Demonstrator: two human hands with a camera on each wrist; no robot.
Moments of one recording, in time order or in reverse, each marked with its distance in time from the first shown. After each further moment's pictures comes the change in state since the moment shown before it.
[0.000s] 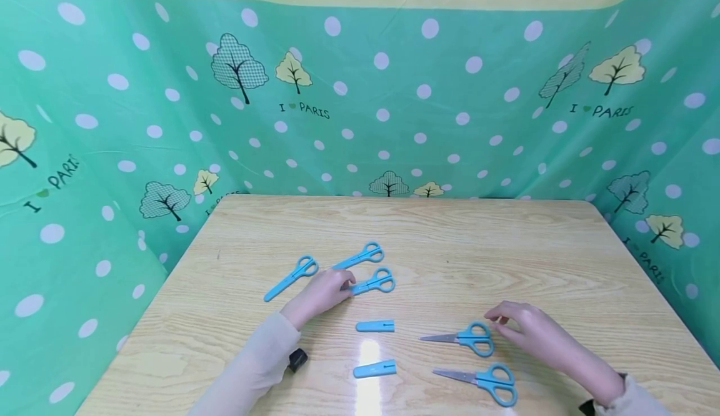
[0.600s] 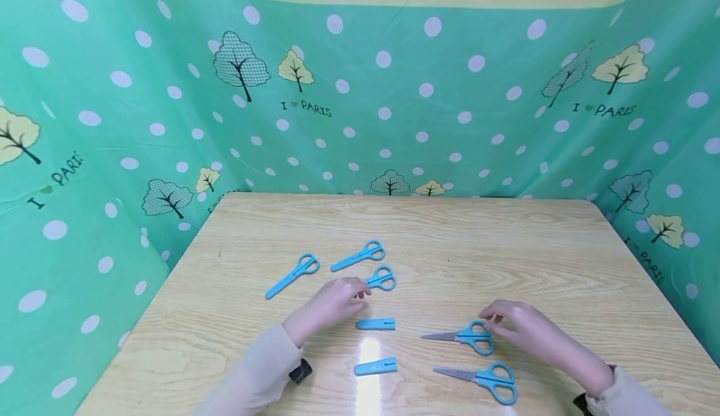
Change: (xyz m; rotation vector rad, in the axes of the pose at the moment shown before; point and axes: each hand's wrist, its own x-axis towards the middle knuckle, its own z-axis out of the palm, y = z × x) left_hand -0.017 0.037 -0.013 -0.054 -0.013 0.146; right_hand 0.008 -0.004 0.003 0.004 -0.079 0.027
